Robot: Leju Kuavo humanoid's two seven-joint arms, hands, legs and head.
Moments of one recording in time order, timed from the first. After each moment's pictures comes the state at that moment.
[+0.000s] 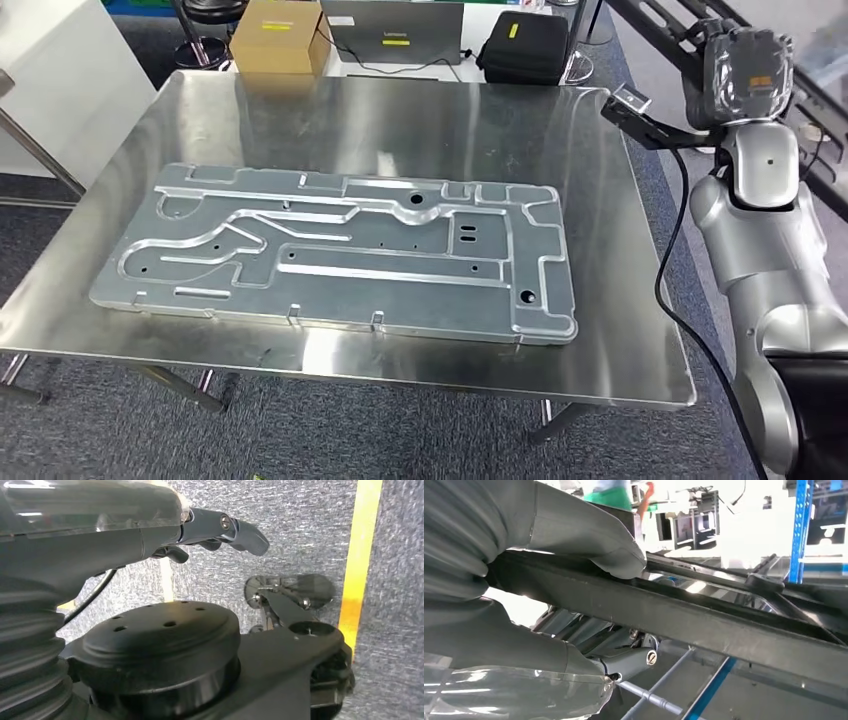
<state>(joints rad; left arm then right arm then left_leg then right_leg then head) -0.09 -0.20 1.18 -0.20 -1.12 0.08 -0.11 -1.07 -0.29 0.20 -0.67 1.44 -0.57 -0.13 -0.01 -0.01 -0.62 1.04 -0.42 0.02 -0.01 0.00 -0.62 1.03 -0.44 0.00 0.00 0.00</state>
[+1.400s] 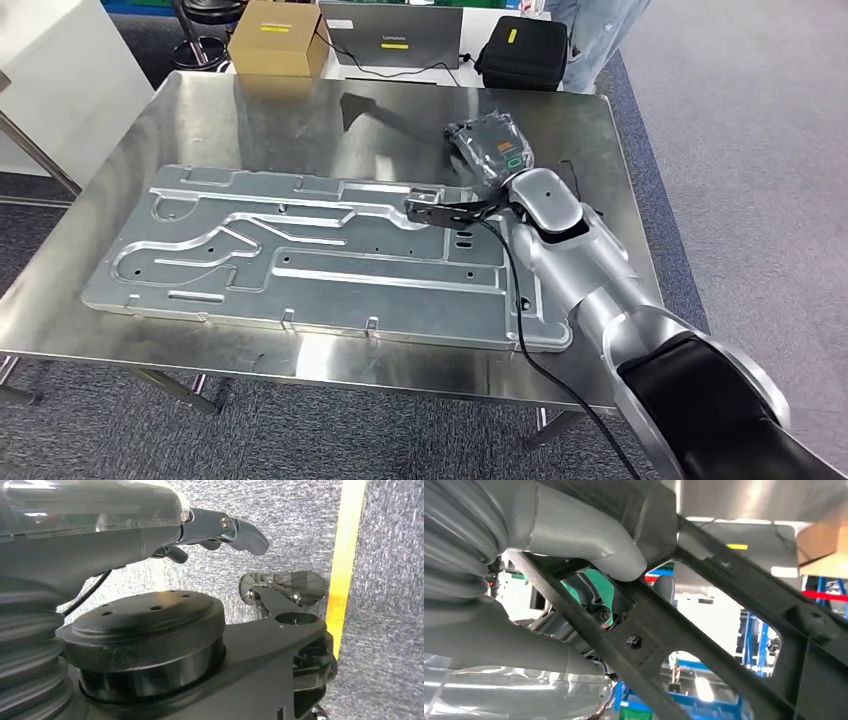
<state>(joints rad) -0.11 -0.22 1.19 -0.20 -1.13 0.07 -0.11 -1.07 0.08 0.57 -0.49 1.29 -0.38 -0.23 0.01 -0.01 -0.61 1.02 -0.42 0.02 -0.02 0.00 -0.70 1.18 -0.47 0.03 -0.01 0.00</state>
